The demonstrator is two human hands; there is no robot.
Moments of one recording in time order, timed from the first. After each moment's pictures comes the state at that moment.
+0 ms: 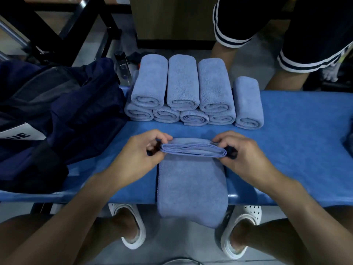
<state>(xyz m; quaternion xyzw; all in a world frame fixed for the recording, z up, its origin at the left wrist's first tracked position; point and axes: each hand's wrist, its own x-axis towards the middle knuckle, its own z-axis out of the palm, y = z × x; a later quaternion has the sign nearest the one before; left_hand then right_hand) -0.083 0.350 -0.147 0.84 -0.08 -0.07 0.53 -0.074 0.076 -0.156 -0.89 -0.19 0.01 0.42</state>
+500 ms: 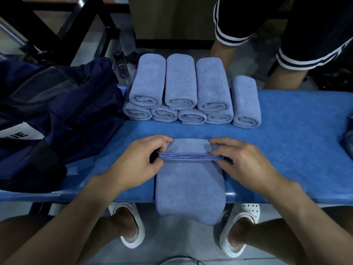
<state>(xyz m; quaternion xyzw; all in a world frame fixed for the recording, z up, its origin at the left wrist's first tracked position) -0.084 0.357 -0.162 0.90 -0.22 -0.02 0.37 -0.086 0.070 -0.152 -0.95 -0.26 -0.03 0.19</state>
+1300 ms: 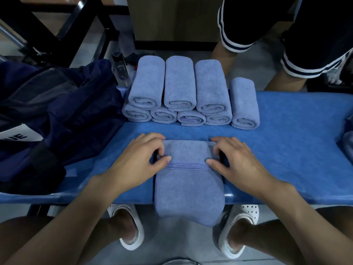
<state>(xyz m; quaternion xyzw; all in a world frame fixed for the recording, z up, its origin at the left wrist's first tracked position) -0.081 0.358 -0.166 0.93 -0.17 -0.03 0.32 -0.088 0.079 -0.150 -0.96 -0.17 0.05 0.22</state>
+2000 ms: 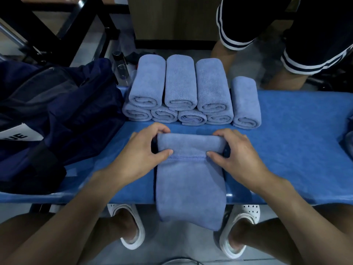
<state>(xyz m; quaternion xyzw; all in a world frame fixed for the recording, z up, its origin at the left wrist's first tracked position) -0.072 0.352 -0.156 0.91 -0.08 -0.06 0.41 -0.081 0.088 -0.146 -0.95 -0.10 0.01 0.31</state>
